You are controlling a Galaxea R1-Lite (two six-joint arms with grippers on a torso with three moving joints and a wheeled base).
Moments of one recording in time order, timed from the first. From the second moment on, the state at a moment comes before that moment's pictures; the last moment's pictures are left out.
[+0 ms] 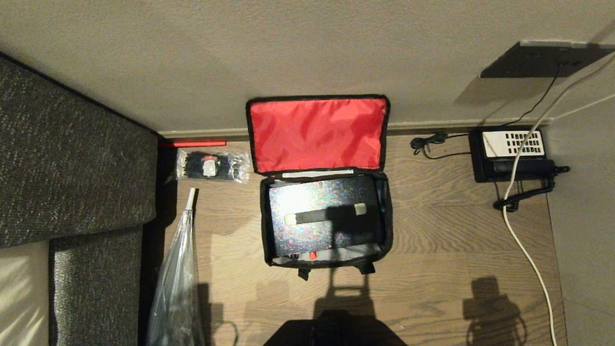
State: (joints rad) left arm 0.00 0.00 0.00 0.00 0.01 -0.01; right arm 0.02 0.00 0.00 -0.01 0.03 -0.09
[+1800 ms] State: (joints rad) left arm 0.00 0.00 0.00 0.00 0.01 -0.01; right arm 0.01 0.00 0.00 0.00 0.01 -0.03
